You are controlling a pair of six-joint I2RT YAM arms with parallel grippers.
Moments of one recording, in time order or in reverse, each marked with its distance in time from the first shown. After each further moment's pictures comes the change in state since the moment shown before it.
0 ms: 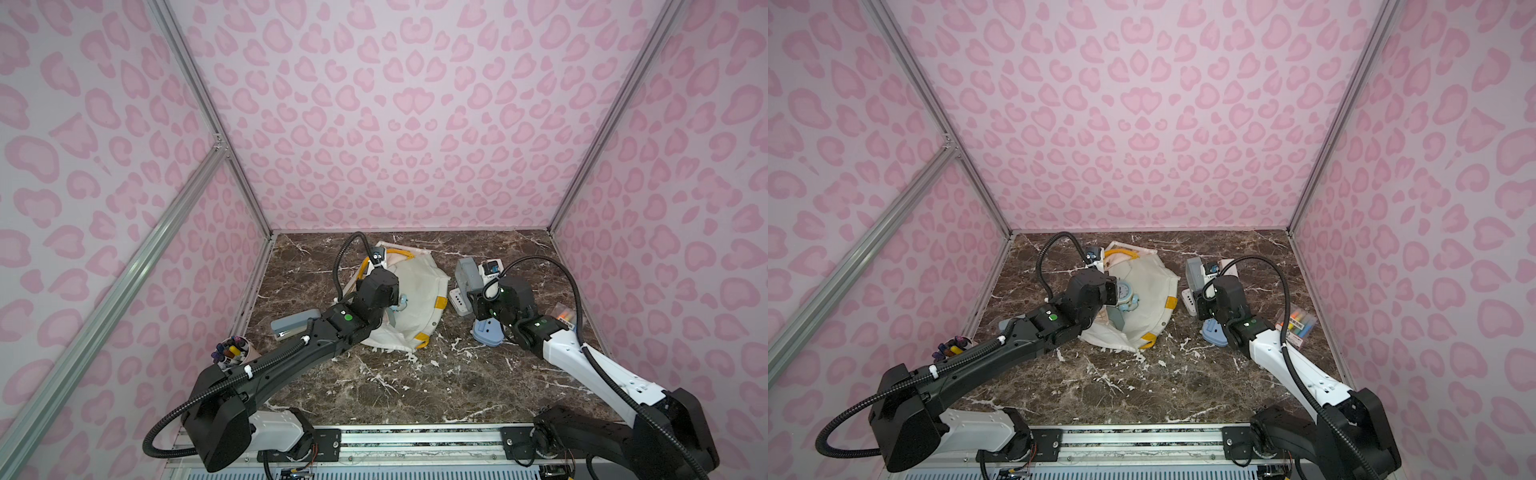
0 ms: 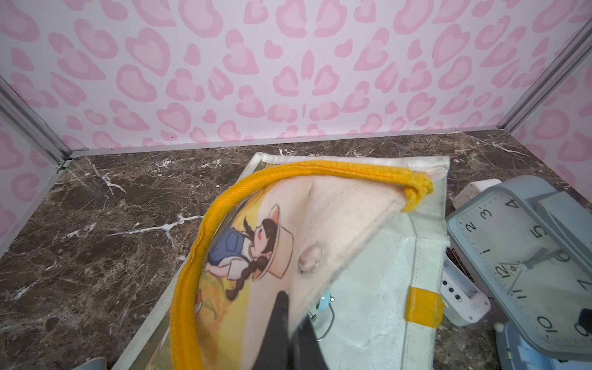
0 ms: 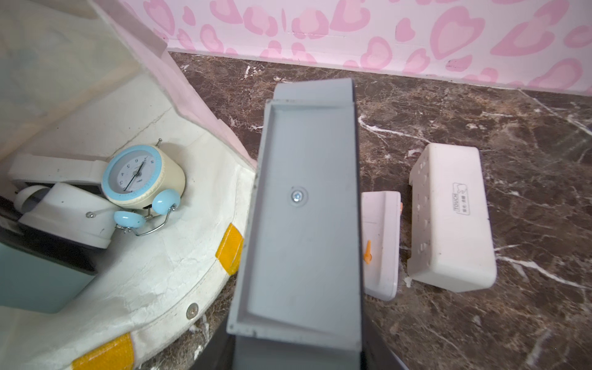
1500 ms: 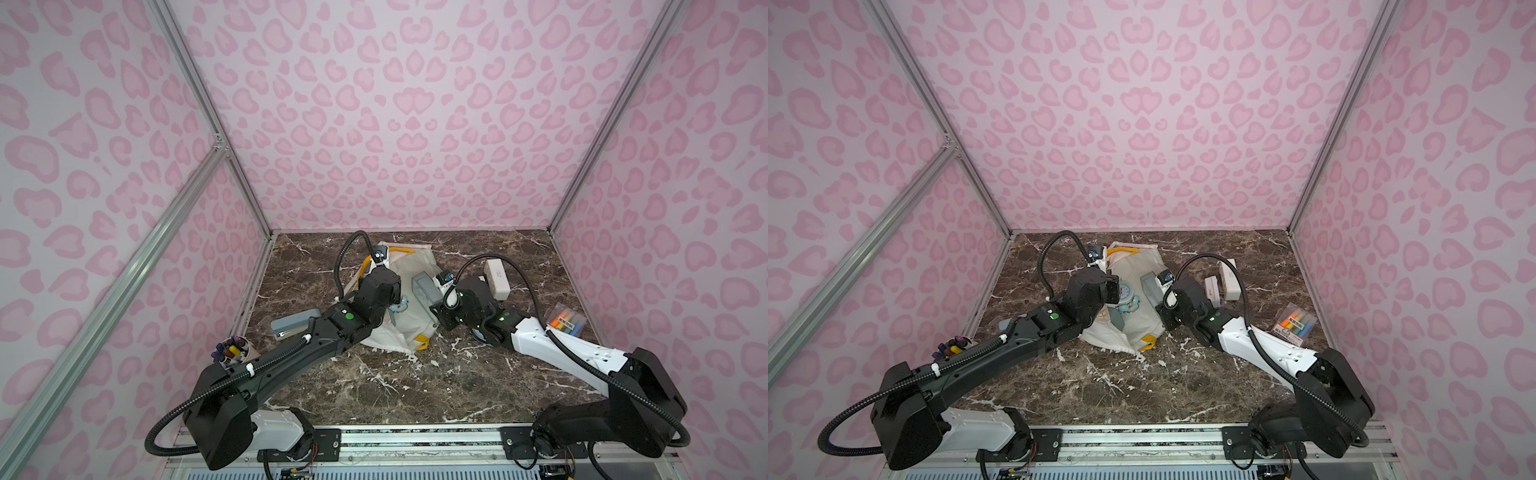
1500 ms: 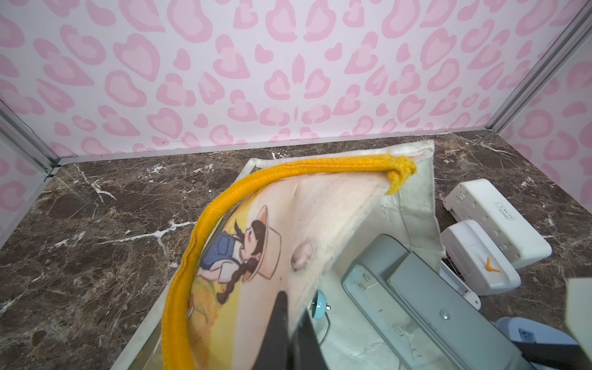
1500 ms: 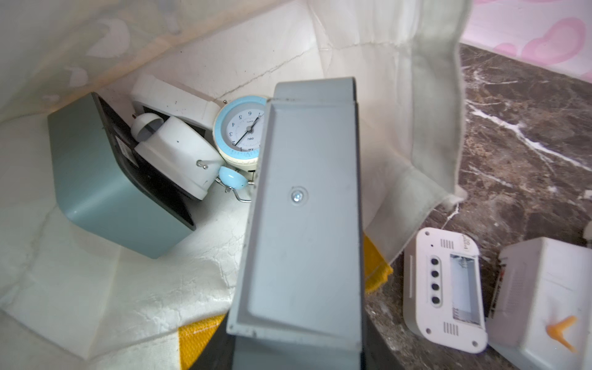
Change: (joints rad) left arm 0.000 0.012 0.009 0.022 0.024 0.017; right arm 0.255 0.159 0.099 -0.027 -0.039 -0.036
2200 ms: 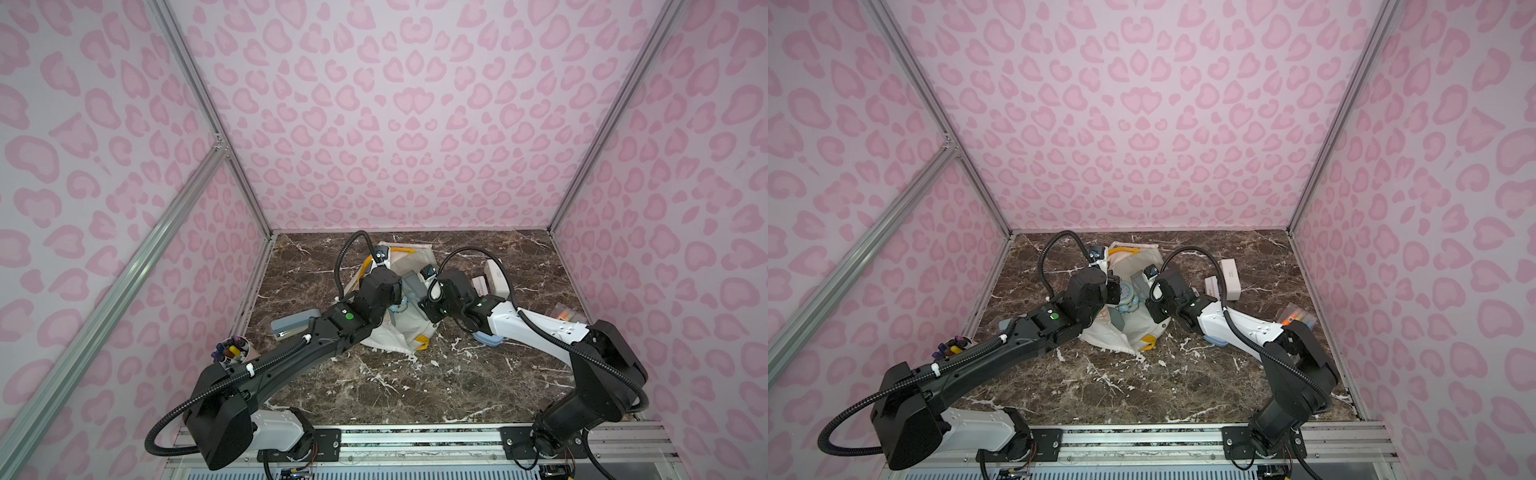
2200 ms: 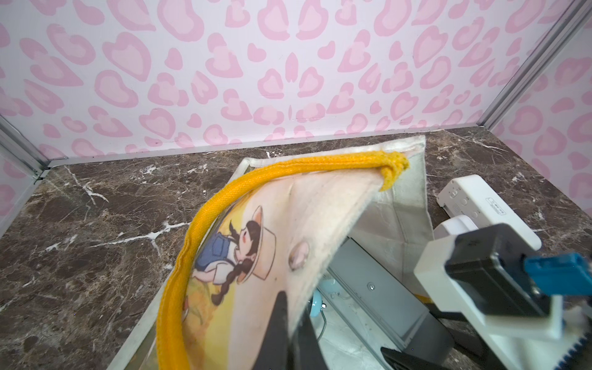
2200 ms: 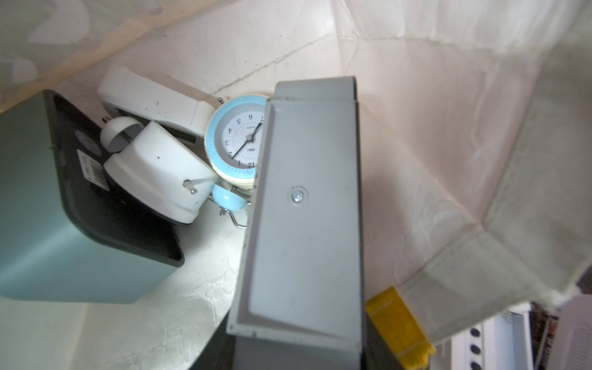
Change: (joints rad) left arm 0.000 0.000 0.000 0.002 0.022 0.006; right arm 0.026 0.223 0.165 -0.026 -0.001 -0.010
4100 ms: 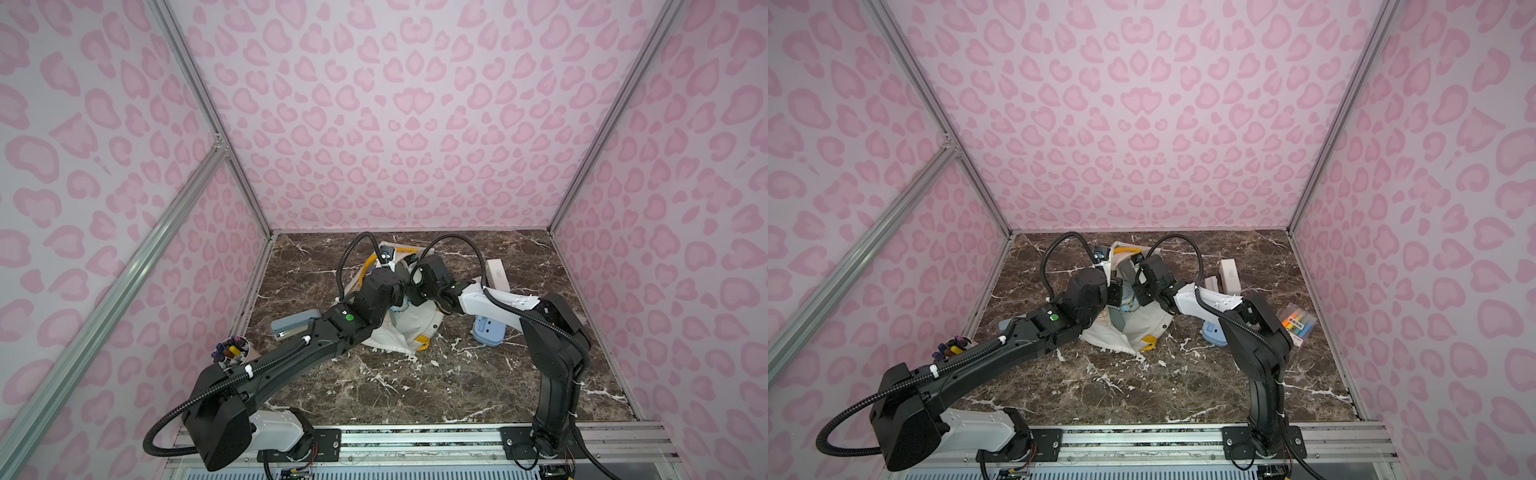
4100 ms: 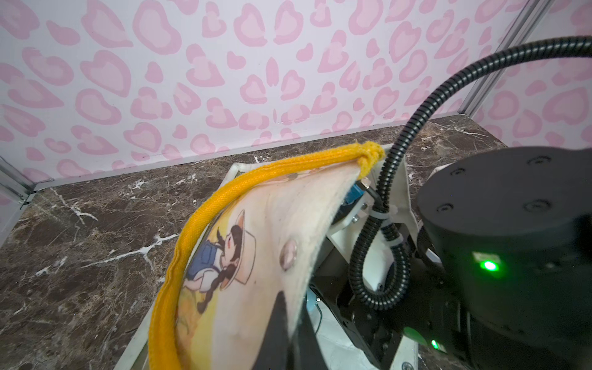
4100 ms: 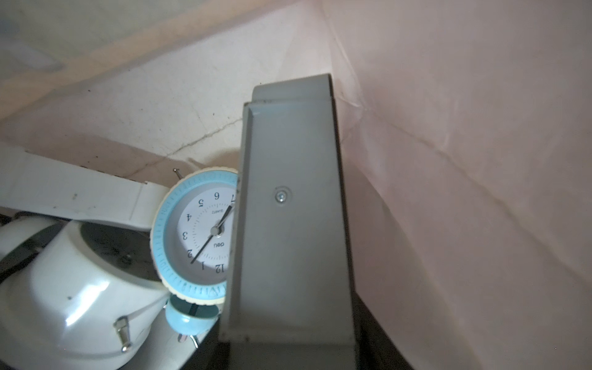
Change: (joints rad) left arm -0.016 -0.008 0.000 0.017 0.040 0.072; right arm -0.014 0.333 0.289 0.049 0.026 -0.026
